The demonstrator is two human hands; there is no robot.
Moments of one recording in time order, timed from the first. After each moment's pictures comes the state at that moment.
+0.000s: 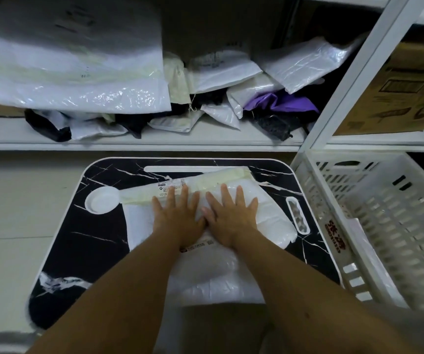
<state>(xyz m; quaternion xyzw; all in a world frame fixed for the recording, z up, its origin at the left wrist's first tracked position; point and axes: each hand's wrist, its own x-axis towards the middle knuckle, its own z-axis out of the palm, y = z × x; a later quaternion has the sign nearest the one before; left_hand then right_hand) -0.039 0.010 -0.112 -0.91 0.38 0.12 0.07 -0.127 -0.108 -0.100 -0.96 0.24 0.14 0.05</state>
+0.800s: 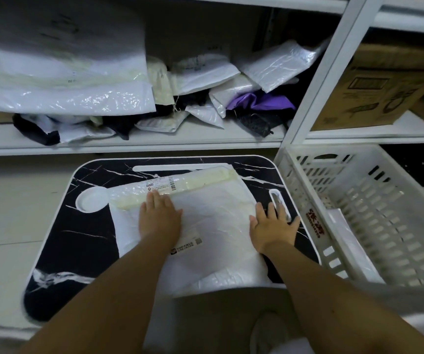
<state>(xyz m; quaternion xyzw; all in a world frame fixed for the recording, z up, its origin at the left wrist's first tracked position) -0.063 0.024 -0.099 -0.96 0.28 0.10 0.00 -0.225 -0.156 -0.109 -0.88 0.44 0.15 0.04</state>
